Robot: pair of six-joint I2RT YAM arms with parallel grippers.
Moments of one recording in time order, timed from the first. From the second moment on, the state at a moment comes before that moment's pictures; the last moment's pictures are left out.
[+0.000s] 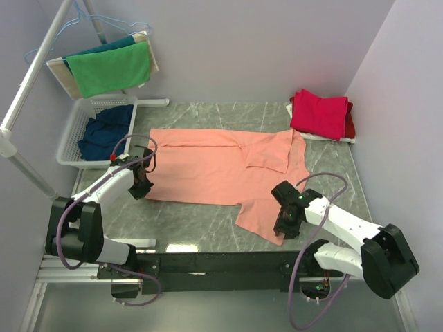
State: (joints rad) left arm -0.19 1.40 0.82 -0.72 -0.36 -0.91; right arm 0.55 1.11 0.52 -0.87 0.06 0.97
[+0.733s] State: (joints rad) left arm -0.19 1.41 0.84 -0.72 -0.36 -0.89; right arm 0.67 1.15 0.53 -0.90 0.11 1.09
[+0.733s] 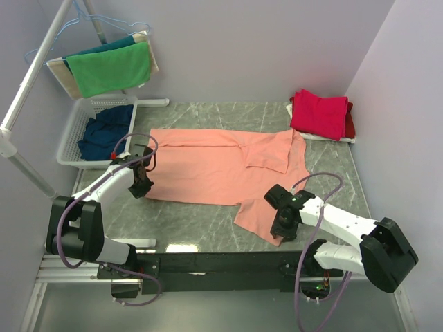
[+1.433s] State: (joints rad) left arm -0.19 1.35 0.85 -0.76 -0.35 -0.88; right arm 0.70 1.01 0.72 -1.08 0.23 1.14
